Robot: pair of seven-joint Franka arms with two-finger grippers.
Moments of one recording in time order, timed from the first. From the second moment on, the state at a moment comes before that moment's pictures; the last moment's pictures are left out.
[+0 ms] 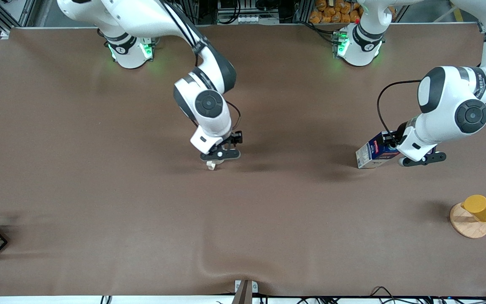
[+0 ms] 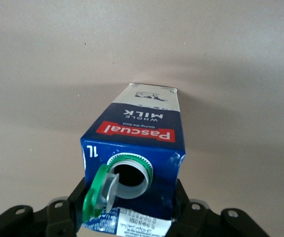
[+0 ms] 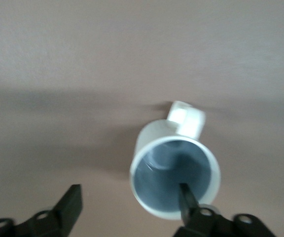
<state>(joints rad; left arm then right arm) 0.05 0.16 -0.13 -2.03 0.02 1.96 -0.24 0.71 0.52 -0.03 -1.61 0.09 2.07 0.59</state>
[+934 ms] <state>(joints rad) -0.13 0.19 -0.51 -1.81 0.01 1.77 -0.64 0.10 0.13 -0.05 -1.64 0.09 1.78 0.18</state>
